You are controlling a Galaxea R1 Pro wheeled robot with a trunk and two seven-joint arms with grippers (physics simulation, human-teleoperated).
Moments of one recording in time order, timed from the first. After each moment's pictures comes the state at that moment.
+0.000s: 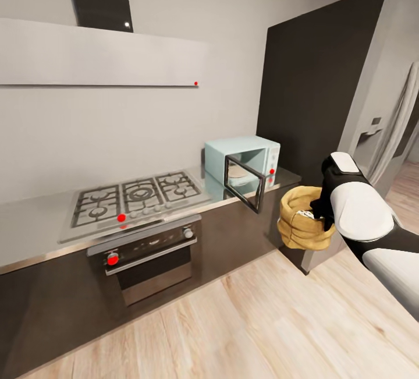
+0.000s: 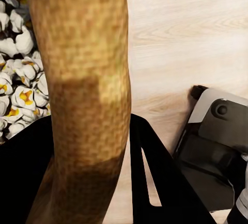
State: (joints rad) left arm 0.01 0.01 0.00 -0.06 0.00 -0.06 0.01; right arm -1.45 -0.05 -0.90 -0.42 -0.57 0.67 -1.56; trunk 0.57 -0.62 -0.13
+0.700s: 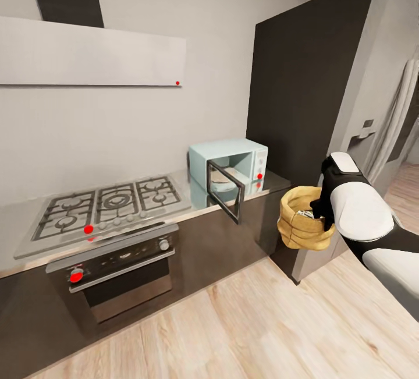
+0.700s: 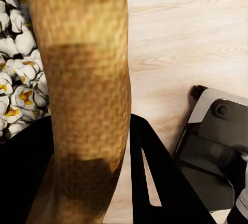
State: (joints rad) left arm 0.01 0.01 0.00 -0.06 0.00 -0.06 0.01; right arm -1.46 -0.05 -0.90 -0.42 -0.57 0.67 -1.56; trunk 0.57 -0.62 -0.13
